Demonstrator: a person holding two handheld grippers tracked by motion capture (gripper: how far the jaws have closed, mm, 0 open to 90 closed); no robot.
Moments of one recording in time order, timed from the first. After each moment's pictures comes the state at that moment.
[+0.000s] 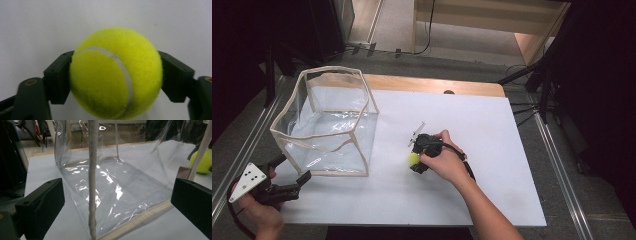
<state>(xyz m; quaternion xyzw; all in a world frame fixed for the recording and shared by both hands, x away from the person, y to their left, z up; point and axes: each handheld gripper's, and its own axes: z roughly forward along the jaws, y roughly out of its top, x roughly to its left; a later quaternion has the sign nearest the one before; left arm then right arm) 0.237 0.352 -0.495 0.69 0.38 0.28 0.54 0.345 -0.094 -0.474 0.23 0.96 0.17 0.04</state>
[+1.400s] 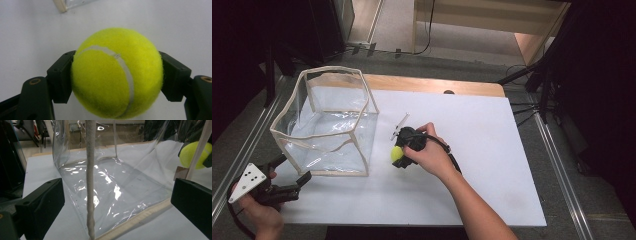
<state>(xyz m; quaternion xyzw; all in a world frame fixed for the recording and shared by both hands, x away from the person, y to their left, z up) 0.236 0.352 -0.495 0.69 0.37 0.28 0.55 0.358 -0.050 -0.452 0.20 0.96 0.21 0.00</state>
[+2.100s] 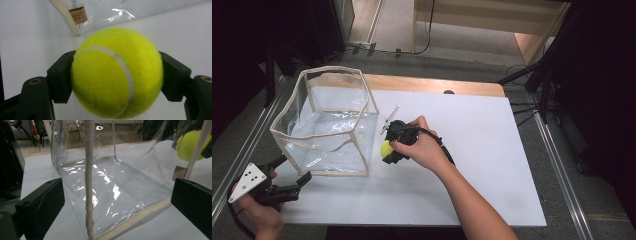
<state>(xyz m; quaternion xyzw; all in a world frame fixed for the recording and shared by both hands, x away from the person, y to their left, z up) 0.236 0.352 -0.496 0.70 0.37 0.28 0.55 0.365 -0.028 -0.428 0.17 0.96 0.23 -0.01</state>
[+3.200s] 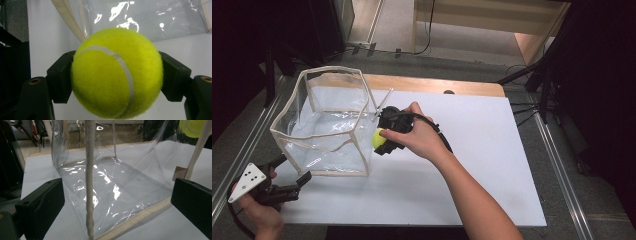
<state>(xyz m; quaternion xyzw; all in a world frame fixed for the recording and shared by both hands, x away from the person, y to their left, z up) 0.236 0.352 -0.496 0.69 0.37 0.28 0.55 0.368 -0.015 -0.375 0.14 0.96 0.25 -0.02</state>
